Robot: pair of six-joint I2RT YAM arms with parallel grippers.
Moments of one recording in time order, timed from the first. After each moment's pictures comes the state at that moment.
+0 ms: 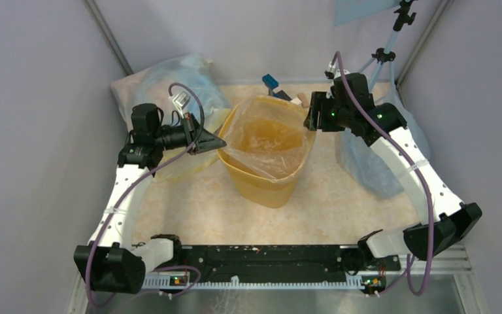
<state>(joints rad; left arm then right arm) -0.06 1.12 1.07 -0.39 1.10 -0.74 0.47 1.37 1.58 -0.89 0.04 0.38</state>
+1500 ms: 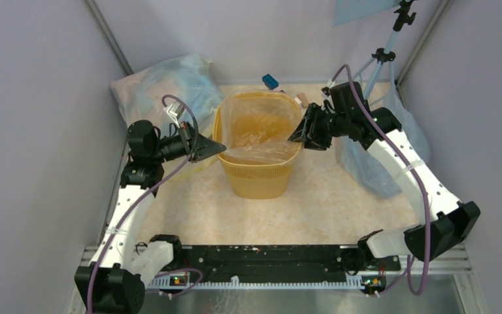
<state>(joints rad) -0.06 0.96 0.86 -0.07 1.08 -1.03 0.47 1.35 1.49 -0.93 -0.35 0.79</state>
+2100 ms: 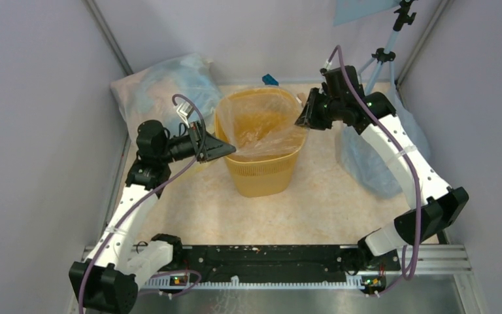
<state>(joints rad) -0.18 0.96 0.85 0.00 0.99 -1.05 0.47 1.48 1.68 -0.95 -0.13 0.63</state>
